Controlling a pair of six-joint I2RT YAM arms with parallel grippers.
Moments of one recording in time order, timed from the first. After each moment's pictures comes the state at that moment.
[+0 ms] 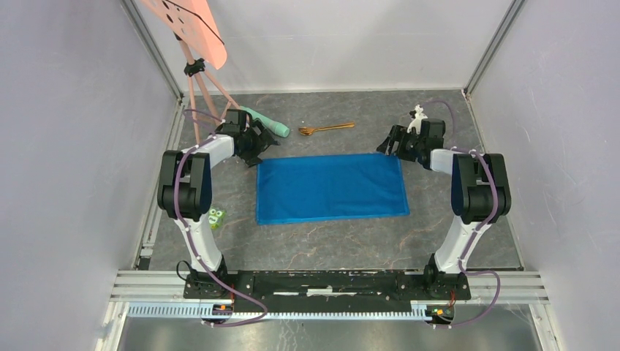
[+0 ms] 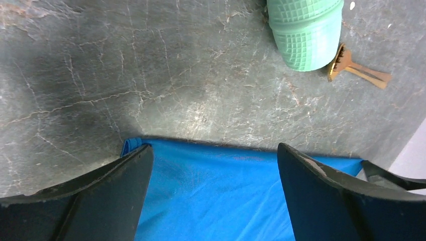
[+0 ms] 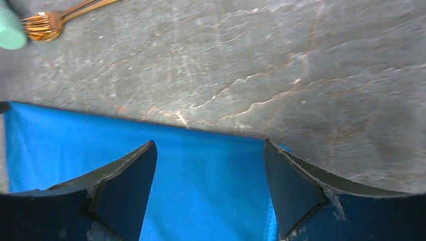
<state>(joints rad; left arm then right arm) -0.11 1.93 1.24 -0.24 0.21 -0.80 -0.01 1.88 0.97 0.23 -0.46 0.32</state>
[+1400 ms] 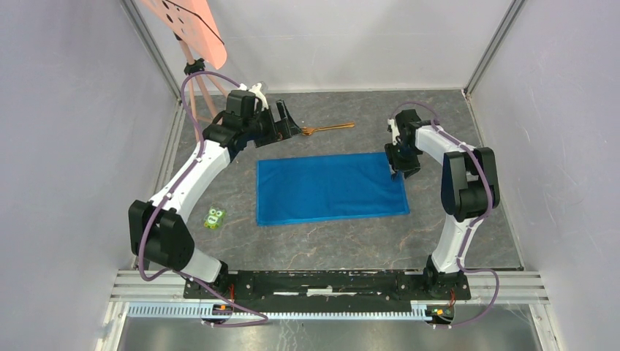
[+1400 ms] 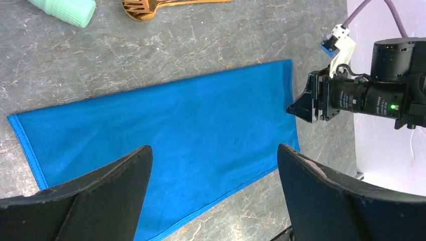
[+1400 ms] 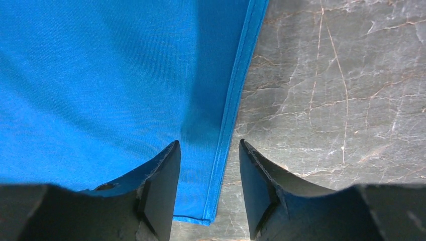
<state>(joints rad) -0.34 1.50 1.32 -0.44 0.27 -0.54 0.13 1.92 1.34 -0.77 0.00 0.00</state>
